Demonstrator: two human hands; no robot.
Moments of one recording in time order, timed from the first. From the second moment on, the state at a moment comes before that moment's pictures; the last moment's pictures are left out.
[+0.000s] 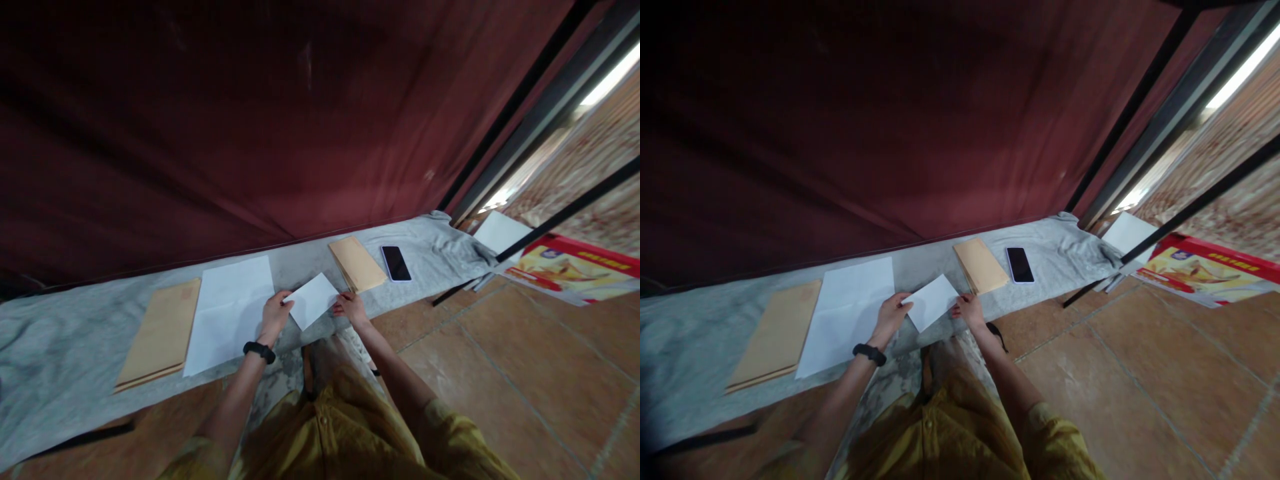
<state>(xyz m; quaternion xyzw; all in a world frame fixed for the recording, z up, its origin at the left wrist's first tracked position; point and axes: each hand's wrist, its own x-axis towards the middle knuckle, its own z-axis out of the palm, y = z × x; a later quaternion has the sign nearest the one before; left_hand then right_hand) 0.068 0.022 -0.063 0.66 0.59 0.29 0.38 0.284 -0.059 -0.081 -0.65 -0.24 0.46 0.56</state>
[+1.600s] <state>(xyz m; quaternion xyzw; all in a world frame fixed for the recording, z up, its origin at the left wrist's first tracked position) 0.100 -0.078 -0.081 0.90 0.43 0.07 0.06 0.285 -0.063 -0.050 -0.80 -0.47 0.30 0.23</state>
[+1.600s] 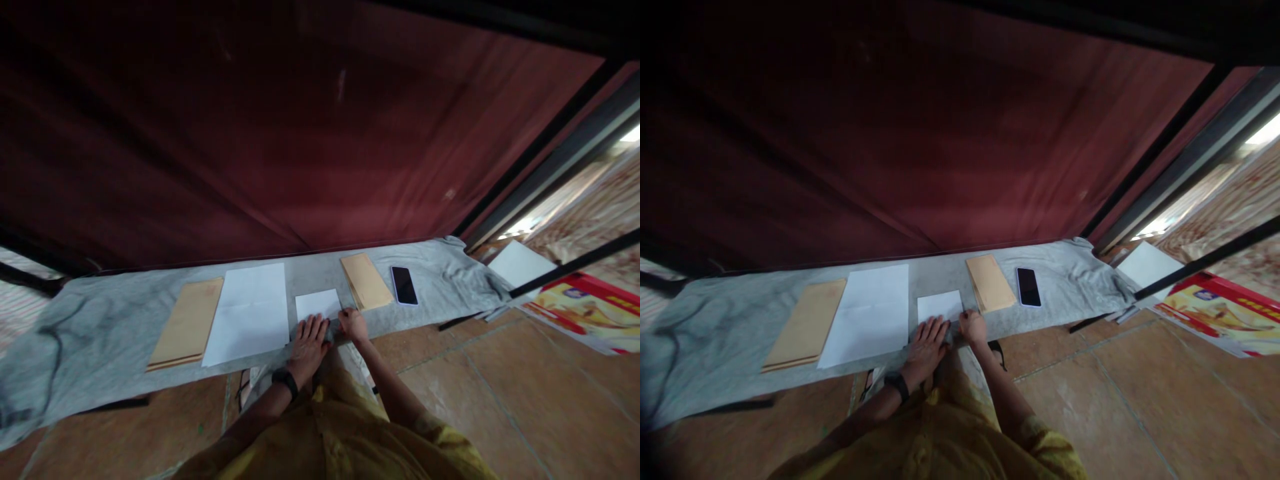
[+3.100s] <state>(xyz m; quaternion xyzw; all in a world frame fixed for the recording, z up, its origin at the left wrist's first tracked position) 0.082 -0.084 -0.075 0.90 0.43 0.06 0.03 0.288 -0.114 -0.093 -0.62 -0.76 0.05 0.20</state>
